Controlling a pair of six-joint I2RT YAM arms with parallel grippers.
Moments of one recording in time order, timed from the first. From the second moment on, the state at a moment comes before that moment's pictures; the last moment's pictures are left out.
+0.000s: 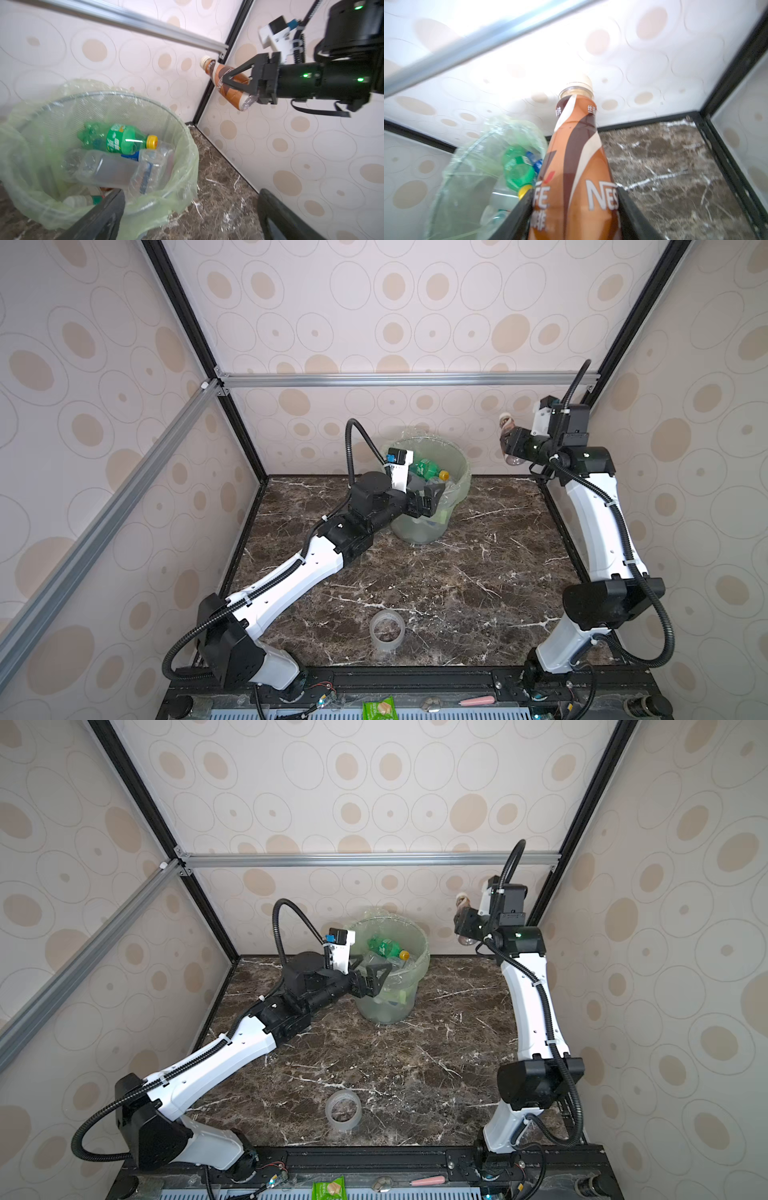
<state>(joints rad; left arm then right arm) -0.72 1.45 1.39 -0.04 0.01 -0.33 0.07 1.73 2.14 -0.82 -0.14 0.30</state>
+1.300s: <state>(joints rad) -0.50 1.33 1.35 -0.08 0.02 -0.33 0.40 1.96 2.53 -0.80 -0.18 0.15</state>
